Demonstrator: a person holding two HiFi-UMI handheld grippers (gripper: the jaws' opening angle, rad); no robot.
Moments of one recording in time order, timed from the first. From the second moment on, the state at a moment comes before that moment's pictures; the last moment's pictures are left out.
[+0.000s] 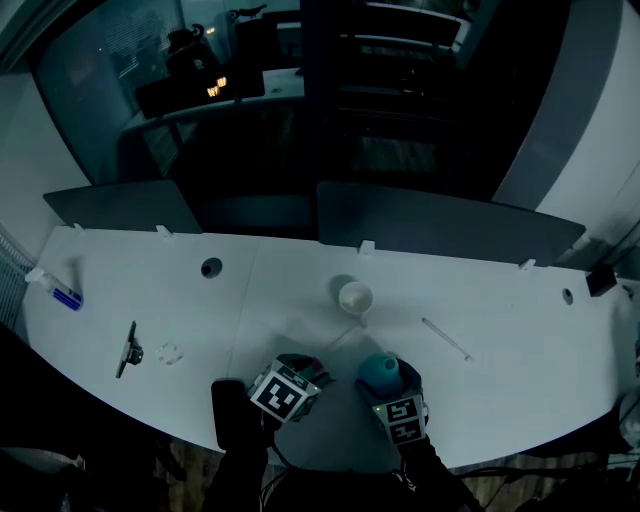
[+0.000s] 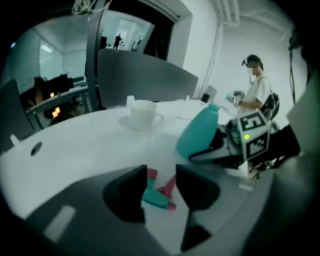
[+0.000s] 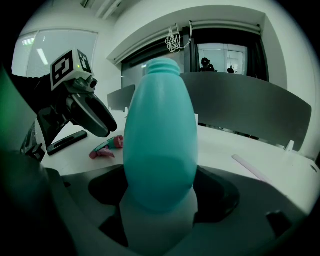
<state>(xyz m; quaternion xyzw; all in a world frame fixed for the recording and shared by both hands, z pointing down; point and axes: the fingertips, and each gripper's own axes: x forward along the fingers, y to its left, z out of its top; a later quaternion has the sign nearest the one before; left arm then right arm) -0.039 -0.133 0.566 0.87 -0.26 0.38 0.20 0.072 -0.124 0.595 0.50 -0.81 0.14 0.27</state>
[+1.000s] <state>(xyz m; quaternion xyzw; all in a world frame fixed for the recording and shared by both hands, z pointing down) -0.067 -0.109 0.589 0.83 -0.27 0.42 0.25 0.074 -0.126 0.597 0.51 -0.81 0.14 0.27</state>
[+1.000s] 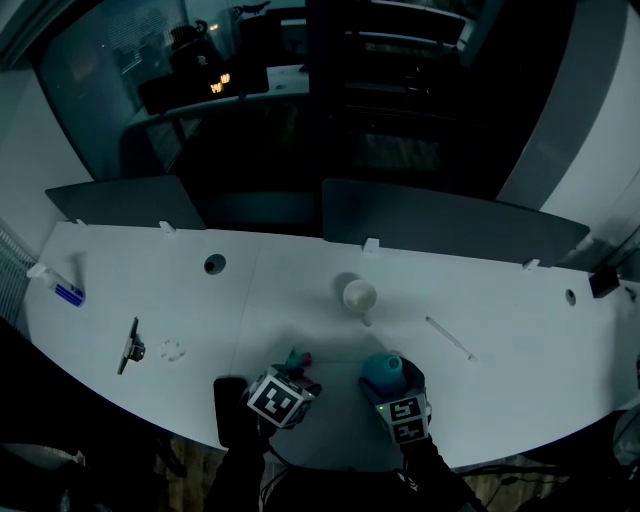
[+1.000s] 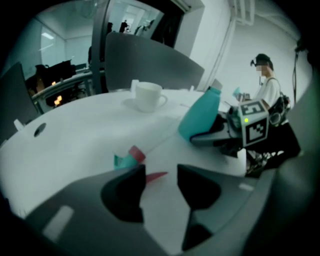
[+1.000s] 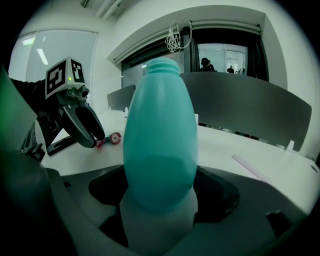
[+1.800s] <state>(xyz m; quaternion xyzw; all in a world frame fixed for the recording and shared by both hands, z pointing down) -0.080 -0.151 0.567 0.80 -0.39 0.36 0.28 0.073 -0.124 0.598 0.50 -0.81 0.14 0.27</state>
